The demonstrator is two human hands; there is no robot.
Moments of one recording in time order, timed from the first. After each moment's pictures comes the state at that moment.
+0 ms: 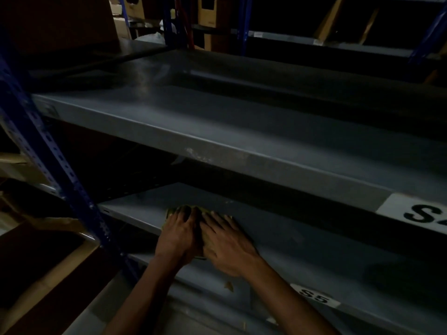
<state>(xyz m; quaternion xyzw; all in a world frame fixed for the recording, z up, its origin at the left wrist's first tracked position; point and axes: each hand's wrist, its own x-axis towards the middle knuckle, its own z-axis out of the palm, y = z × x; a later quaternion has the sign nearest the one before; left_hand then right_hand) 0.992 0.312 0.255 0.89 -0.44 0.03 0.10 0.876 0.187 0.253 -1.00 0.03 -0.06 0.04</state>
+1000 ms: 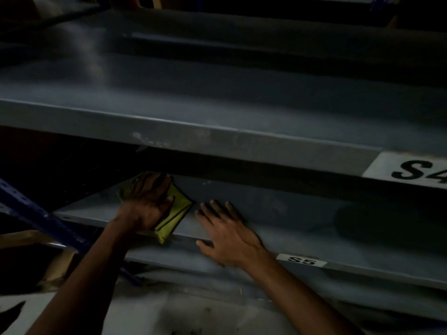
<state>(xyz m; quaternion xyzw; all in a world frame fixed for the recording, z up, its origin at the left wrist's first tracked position) 1.077 0.297 0.253 0.86 -0.50 0.00 0.08 0.840 0.182 0.247 -0.99 0.10 -0.09 0.04</state>
